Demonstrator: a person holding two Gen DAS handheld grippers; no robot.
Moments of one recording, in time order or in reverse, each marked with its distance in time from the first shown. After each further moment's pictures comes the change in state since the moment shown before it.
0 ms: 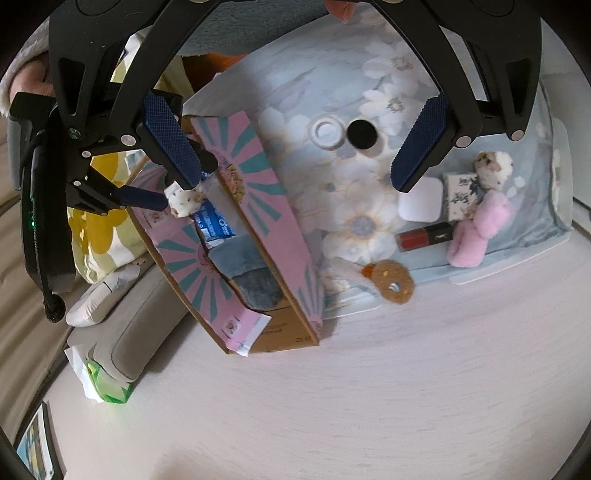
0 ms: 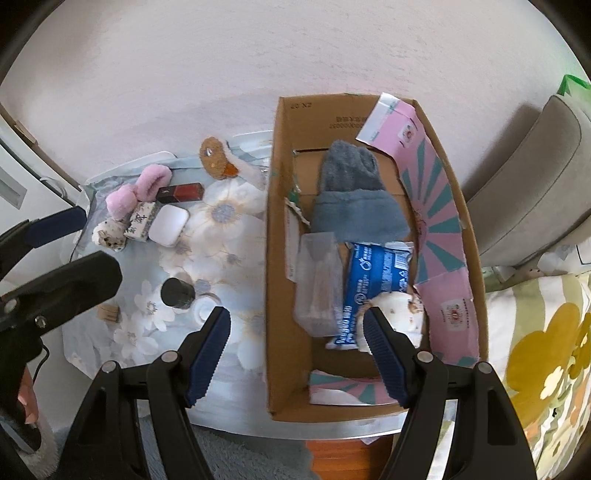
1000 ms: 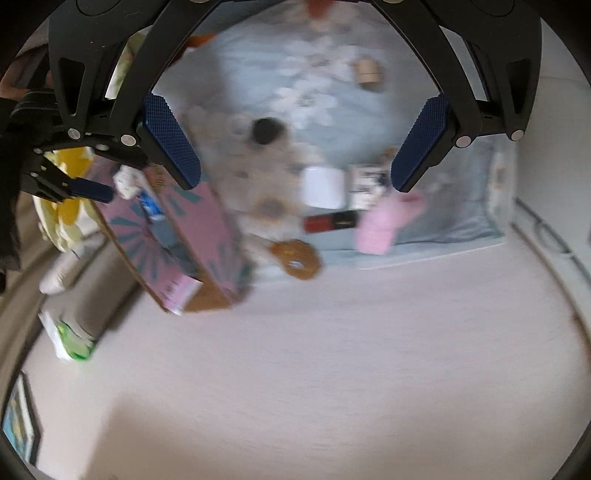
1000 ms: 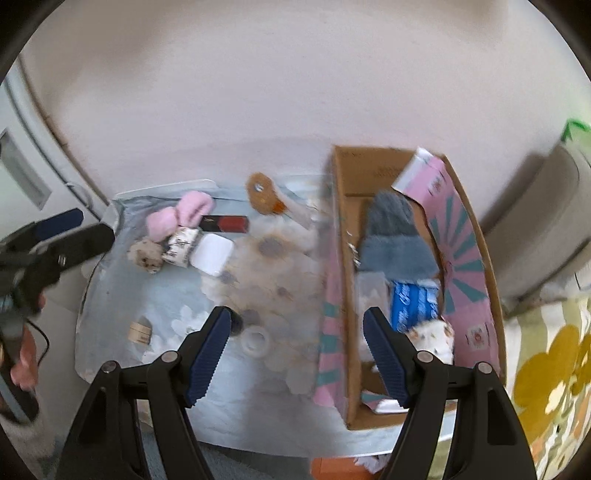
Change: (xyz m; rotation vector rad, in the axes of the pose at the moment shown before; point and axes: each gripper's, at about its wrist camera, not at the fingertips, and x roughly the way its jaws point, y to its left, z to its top) left arm -0.057 0.094 -0.020 -0.071 -0.153 0.140; right arm -0.026 0.065 0.001 -0.054 -0.156 0.007
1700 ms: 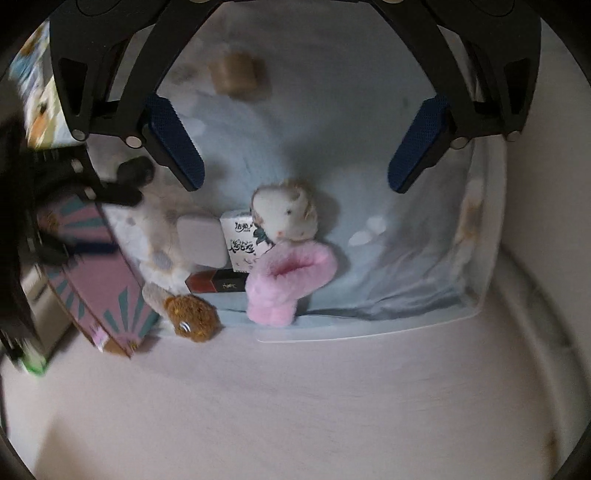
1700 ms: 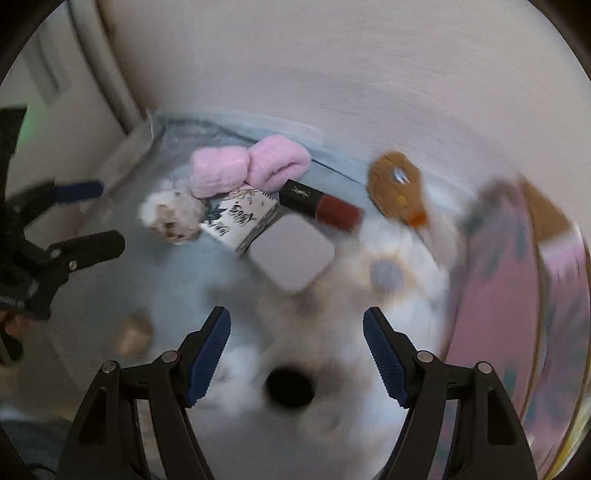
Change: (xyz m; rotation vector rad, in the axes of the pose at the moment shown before) left arm 0.082 0.121 -0.063 0.007 0.081 0.015; right arm 0.143 0.096 0.031 -0.372 0.137 0.092
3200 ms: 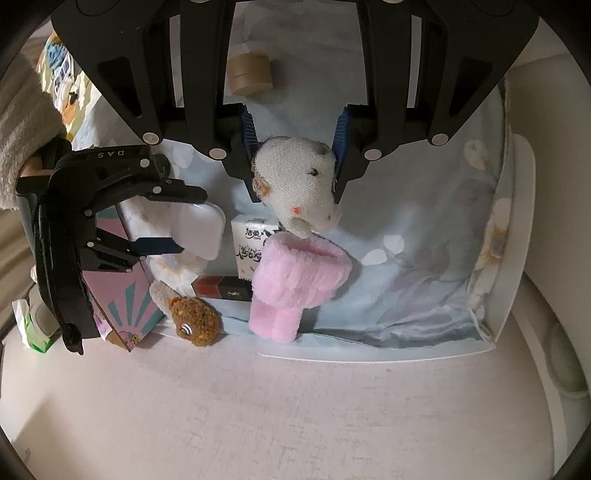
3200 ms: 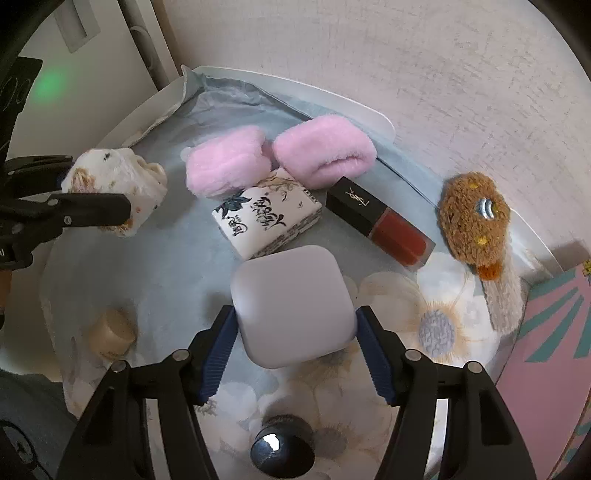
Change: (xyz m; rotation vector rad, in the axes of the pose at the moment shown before) left arm 0.006 0.016 -0.002 -0.125 0.056 -0.096; right arm 0.029 0.006 -0.014 -0.147 0.048 0.123
